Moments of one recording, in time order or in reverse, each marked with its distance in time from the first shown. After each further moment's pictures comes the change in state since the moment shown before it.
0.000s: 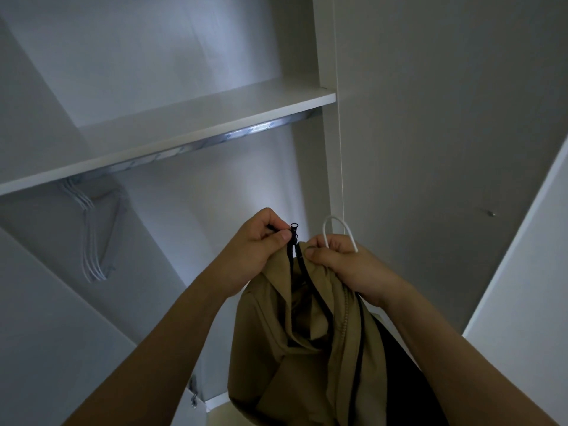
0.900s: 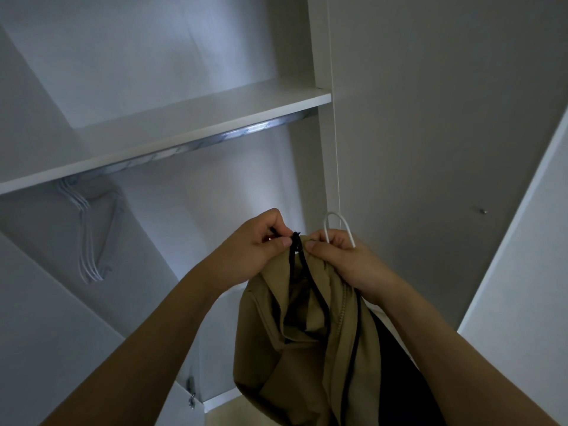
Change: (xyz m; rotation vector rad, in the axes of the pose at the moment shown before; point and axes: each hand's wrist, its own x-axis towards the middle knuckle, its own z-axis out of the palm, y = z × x) left_hand -0.007 0.017 -0.004 0.333 -0.118 0.036; right_hand -0.001 0.007 -0.001 -0.004 0.101 -0.031
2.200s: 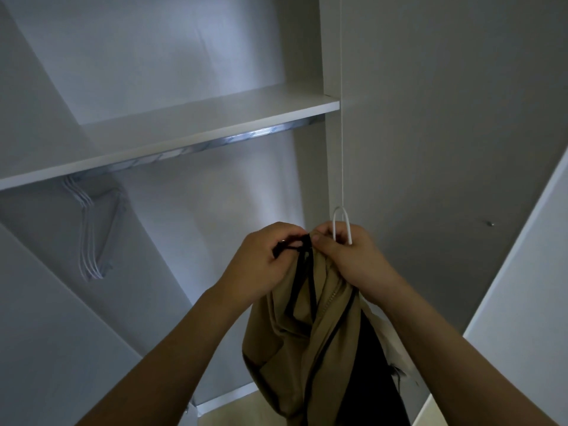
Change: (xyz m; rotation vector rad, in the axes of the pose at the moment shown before) left_hand 0.003 -0.017 0.024 0.164 0.223 0.206; right_hand 0.005 -0.023 0.006 -0.272 0.244 -0.109
